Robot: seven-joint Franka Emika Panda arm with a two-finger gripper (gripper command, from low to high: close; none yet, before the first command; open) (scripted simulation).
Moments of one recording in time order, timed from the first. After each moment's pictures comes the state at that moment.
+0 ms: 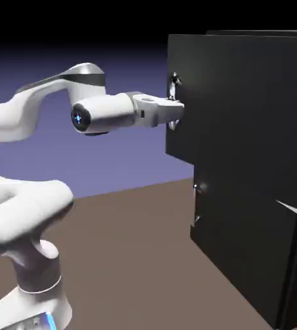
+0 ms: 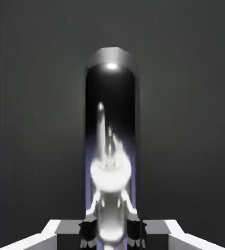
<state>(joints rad) -0.83 -1.48 0.71 -2.83 2.18 2.18 -0.61</state>
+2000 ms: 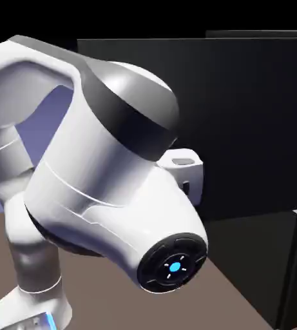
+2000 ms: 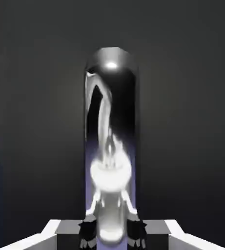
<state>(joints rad) 0.11 -0.26 -1.42 -1.92 0.81 0.59 -1.35</state>
